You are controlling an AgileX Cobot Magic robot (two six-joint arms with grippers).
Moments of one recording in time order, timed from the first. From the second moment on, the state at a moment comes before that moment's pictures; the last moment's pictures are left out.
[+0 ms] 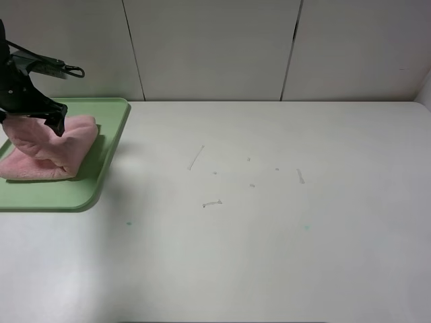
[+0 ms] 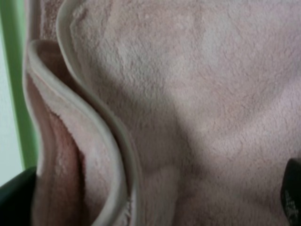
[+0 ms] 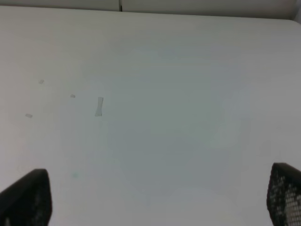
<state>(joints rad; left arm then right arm) 0.05 1.95 -1.32 0.33 0.65 -0.03 -0.16 -0.01 -0.50 0.18 1.05 -0.25</state>
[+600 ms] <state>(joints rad) 0.05 1.79 -1.32 0.30 0.74 -0.03 -0.16 -0.01 -0.50 0.18 1.05 -0.25</state>
